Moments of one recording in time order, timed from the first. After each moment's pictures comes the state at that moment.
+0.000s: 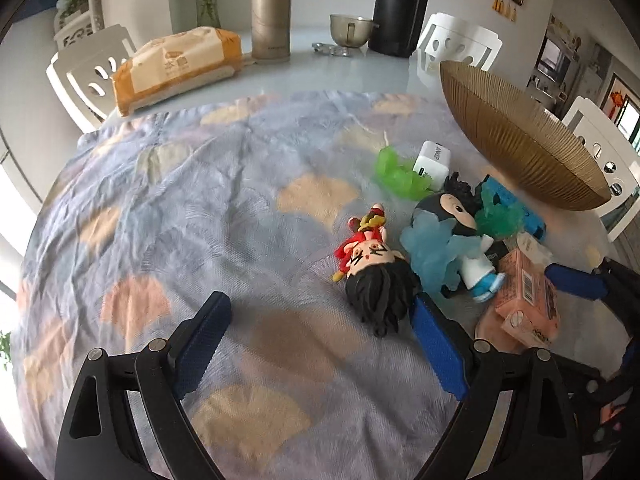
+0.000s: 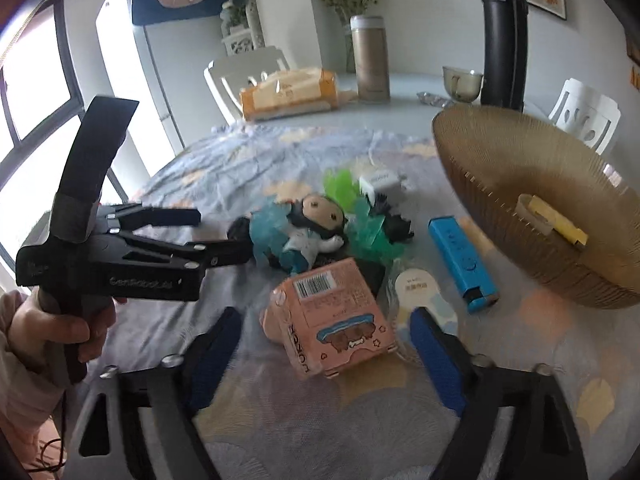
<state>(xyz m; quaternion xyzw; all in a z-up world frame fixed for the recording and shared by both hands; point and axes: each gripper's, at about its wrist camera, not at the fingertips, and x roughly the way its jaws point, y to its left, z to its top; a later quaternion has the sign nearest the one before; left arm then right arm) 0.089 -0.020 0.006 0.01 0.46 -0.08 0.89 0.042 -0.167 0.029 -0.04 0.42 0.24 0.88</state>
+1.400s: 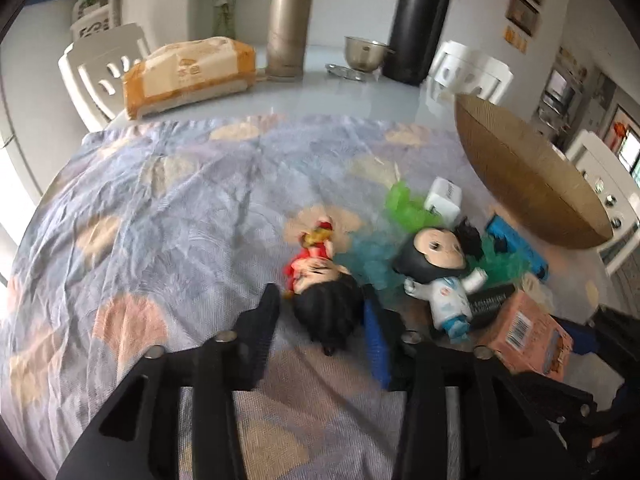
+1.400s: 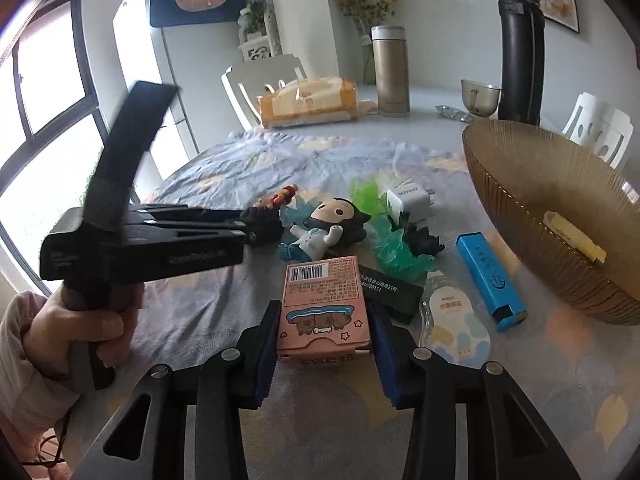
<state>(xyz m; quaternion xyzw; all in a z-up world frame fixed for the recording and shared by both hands) 0.101 -0.011 0.007 -0.04 0.42 -0.06 0.90 0.037 -0.158 0.038 -0.03 0.38 0.27 0.89</state>
